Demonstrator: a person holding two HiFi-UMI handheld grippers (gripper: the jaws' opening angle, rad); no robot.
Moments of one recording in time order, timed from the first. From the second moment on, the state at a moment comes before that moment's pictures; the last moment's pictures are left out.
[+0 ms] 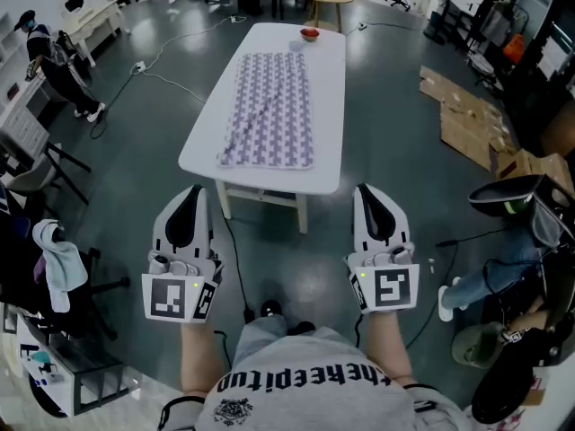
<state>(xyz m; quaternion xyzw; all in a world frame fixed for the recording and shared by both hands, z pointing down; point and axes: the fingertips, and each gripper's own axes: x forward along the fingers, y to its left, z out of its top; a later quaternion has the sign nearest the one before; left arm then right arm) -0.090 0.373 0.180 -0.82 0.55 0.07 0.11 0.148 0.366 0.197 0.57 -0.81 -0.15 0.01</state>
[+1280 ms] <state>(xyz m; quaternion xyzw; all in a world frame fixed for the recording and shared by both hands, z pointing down) -0.157 0.237 0.188 -0.84 0.53 0.07 0.12 0.080 0.243 0.206 0.58 -0.80 -0.14 -0.02</state>
